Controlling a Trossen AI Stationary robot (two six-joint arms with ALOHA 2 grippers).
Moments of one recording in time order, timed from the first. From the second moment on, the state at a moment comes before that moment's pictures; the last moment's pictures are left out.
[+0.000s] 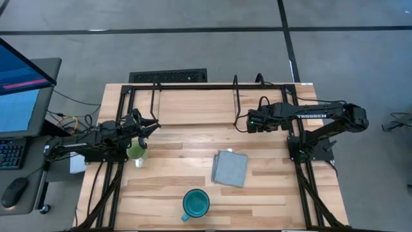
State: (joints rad) left arm 0.13 0.01 0.02 0.06 -0.22 -0.12; right arm -0.21 1.32 0.86 -1.08 0.21 1.23
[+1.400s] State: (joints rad) left arm 0.13 0.01 0.02 0.06 -0.22 -0.09; right arm -0.20 1.32 0.96 -1.18 0.20 1.12
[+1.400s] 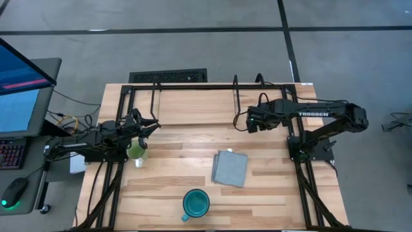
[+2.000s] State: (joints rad) left arm 0.13 0.01 0.02 0.06 -0.22 -0.09; right arm -0.16 1.32 1.18 -1.39 0.21 1.12
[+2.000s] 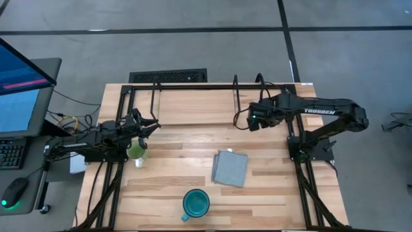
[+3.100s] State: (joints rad) left arm 0.13 0.01 0.02 0.06 -0.22 -0.09; right arm 0.04 1.32 1.34 -1.40 0.02 1.20
